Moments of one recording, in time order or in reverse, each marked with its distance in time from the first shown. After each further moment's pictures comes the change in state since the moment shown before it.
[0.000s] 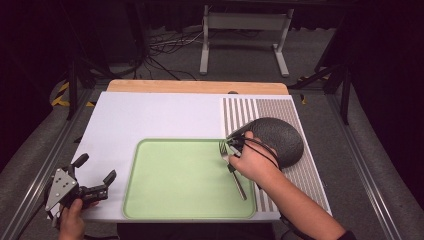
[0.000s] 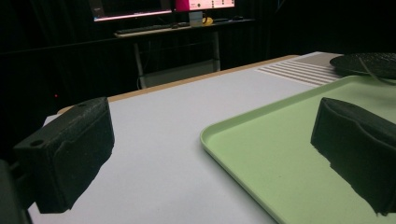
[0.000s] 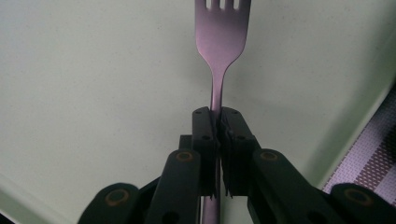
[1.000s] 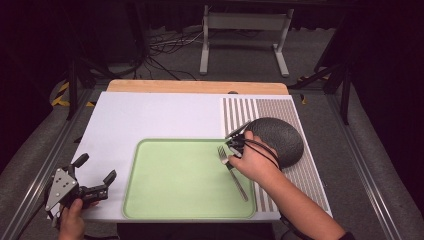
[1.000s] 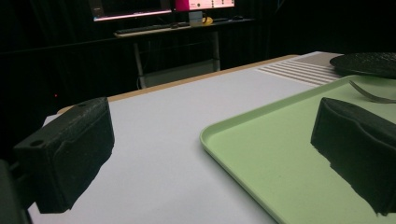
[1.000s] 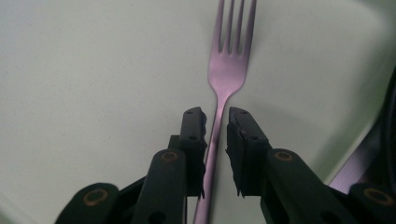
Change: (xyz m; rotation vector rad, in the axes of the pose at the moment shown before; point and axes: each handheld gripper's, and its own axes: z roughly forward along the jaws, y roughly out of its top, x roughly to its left) left arm 0.000 0.000 0.000 0.000 0.000 0.000; right arm 0.000 0.002 -0.002 -0.085 -0.015 -0.150
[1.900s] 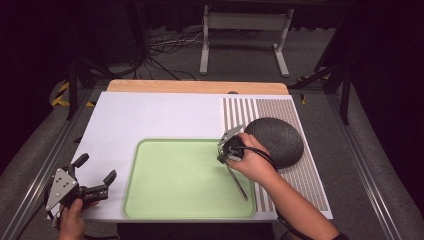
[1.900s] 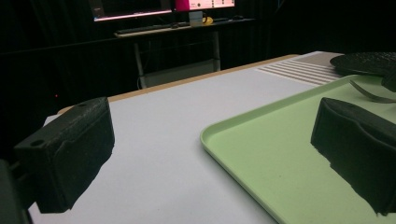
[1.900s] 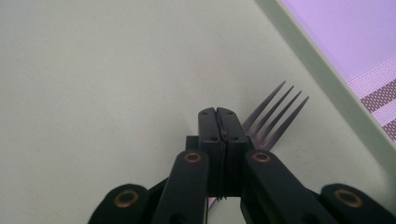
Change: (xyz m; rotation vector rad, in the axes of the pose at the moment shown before) left arm 0.000 0.000 0.000 0.001 0.000 0.003; right arm -0.001 0.003 0.015 -0.210 0.058 -0.489
